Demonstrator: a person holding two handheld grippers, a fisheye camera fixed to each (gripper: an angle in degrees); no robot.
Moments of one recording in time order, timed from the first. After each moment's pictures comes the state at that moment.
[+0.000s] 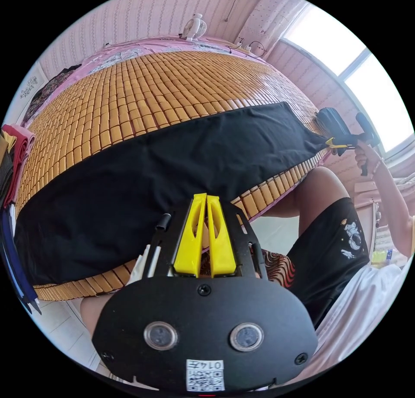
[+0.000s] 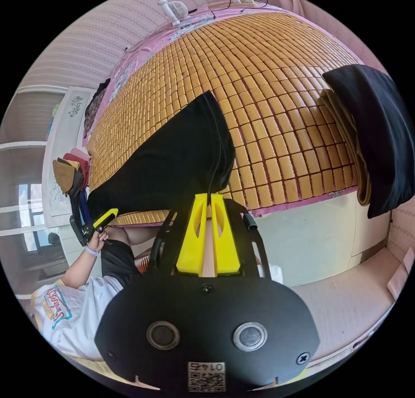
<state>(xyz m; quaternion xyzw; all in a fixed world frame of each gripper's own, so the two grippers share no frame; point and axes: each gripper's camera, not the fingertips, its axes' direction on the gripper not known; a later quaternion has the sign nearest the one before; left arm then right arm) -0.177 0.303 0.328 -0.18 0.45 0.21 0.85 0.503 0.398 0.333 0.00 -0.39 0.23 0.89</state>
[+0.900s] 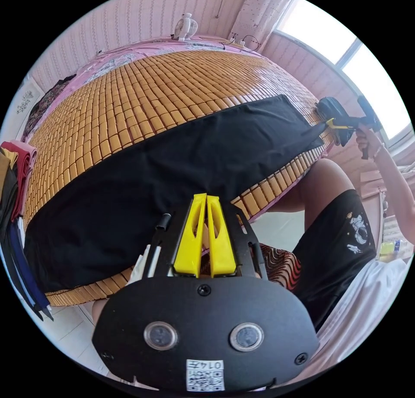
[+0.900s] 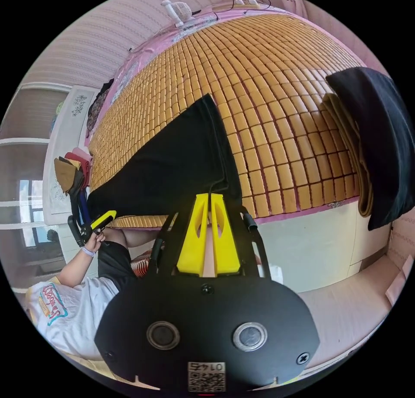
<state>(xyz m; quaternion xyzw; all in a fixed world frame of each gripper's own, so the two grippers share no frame) -0.175 0.304 0.292 -0.17 0.43 0.24 0.85 0.525 0.410 0.289 0.05 -0.37 0.22 0.90</state>
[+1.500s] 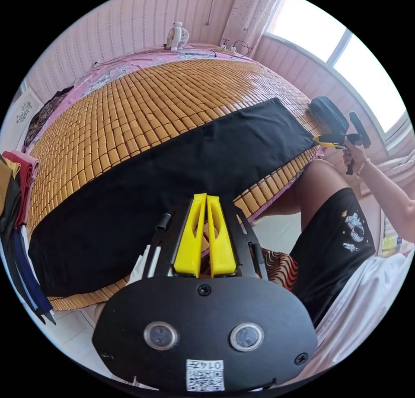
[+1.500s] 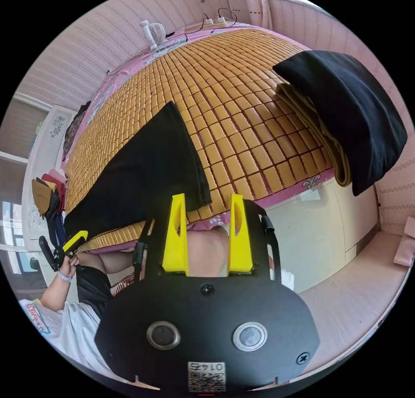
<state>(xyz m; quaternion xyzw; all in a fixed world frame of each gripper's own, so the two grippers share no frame) -0.194 0.304 0.253 -0.14 0.43 0.24 0.86 0.471 0.435 0.340 0.06 -0.30 0.31 0.90</state>
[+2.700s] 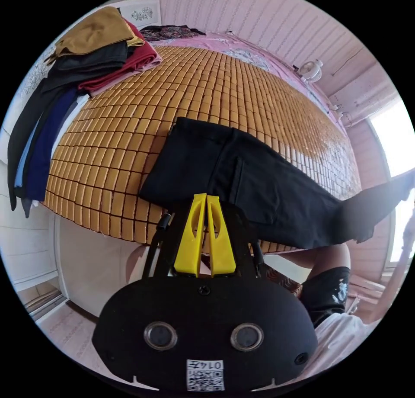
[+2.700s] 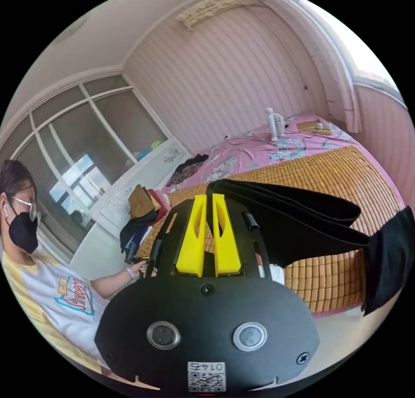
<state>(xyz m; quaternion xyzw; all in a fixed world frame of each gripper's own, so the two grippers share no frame) -0.428 0.292 0.322 -0.25 0.34 -0.05 0.90 0.328 0.356 0.183 0.43 -0.42 0.09 0.80</state>
